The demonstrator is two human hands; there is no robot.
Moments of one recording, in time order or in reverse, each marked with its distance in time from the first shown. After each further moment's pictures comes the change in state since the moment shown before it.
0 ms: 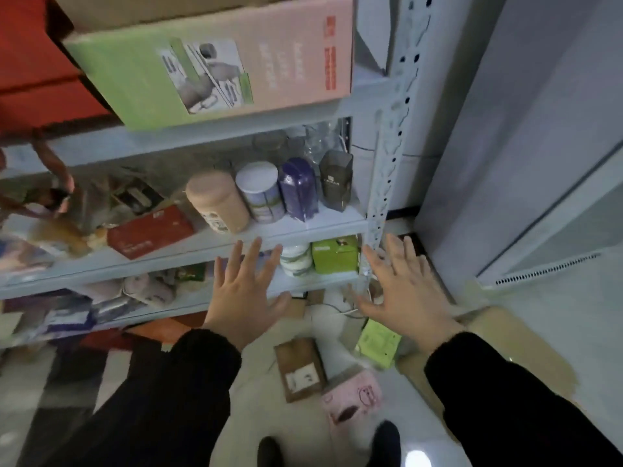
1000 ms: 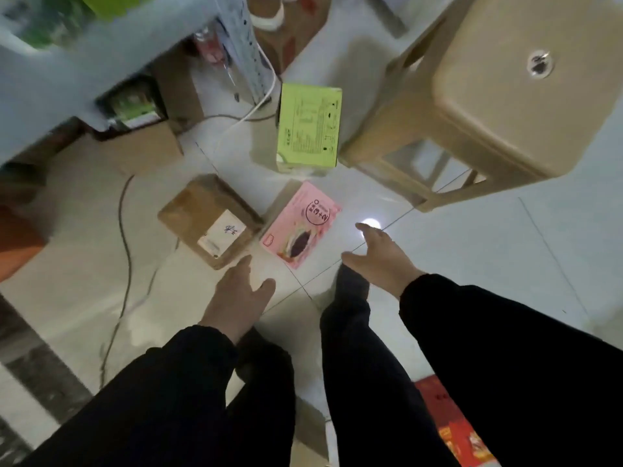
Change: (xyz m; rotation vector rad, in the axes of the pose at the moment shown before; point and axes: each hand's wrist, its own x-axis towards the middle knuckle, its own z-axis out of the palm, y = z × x) left_hand -0.097 0.042 0.496 -0.444 -0.998 -0.252; right_hand -0.176 0.120 0.463 0.611 -0.642 0.896
